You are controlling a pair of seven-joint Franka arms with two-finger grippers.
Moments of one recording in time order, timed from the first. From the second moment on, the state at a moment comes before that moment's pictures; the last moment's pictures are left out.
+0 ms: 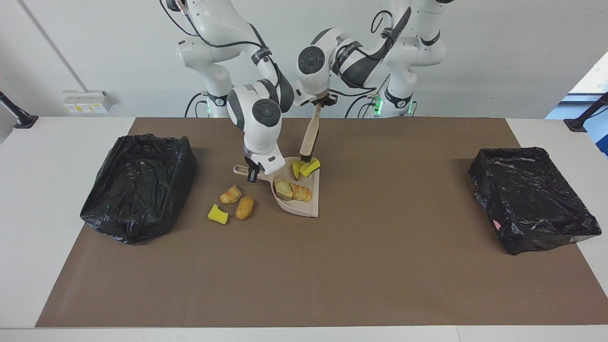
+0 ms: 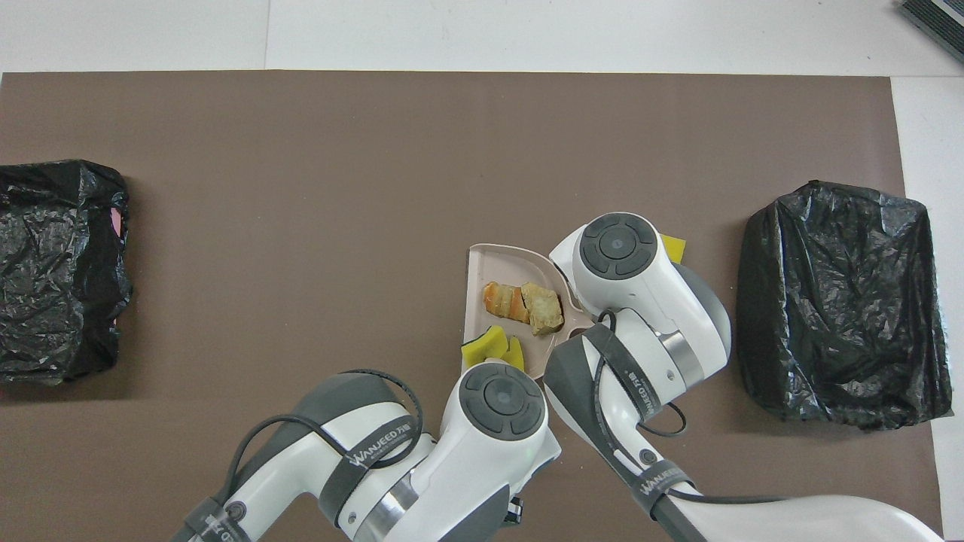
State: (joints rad) left arm -0.06 0.06 -0.90 -1.98 -0.25 1.60 -0.54; right arm 0.38 0.22 0.06 -1.95 -0.18 1.94 -0.93
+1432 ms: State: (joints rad) left arm -0.10 -0.38 -0.99 -2.38 -0.61 1.86 -0.72; right arm 0.38 0.22 0.06 -1.95 -0.18 1.94 -0.93
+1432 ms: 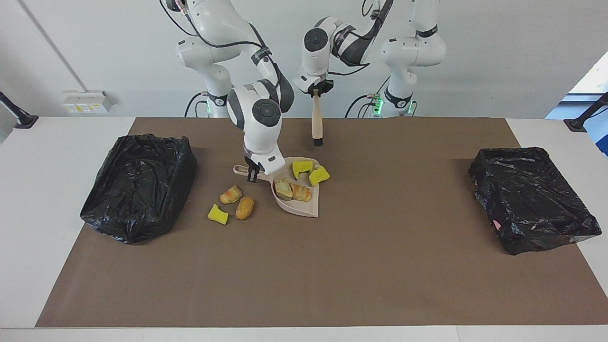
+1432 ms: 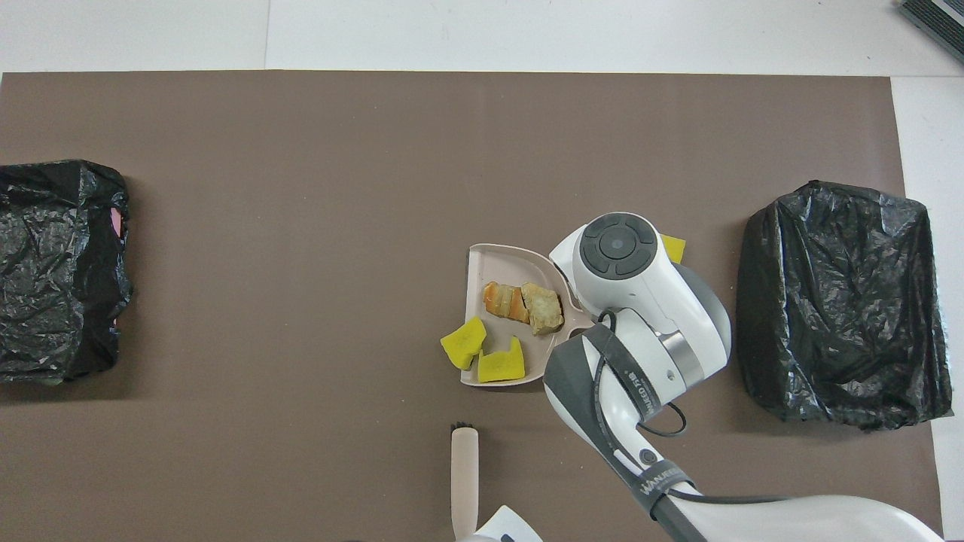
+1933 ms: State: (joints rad) left arm -0.13 -0.40 -0.99 -2.47 -0.69 2.00 -0.70; right arm 0.38 0.22 0.06 -1.95 -0.18 1.94 -0.93
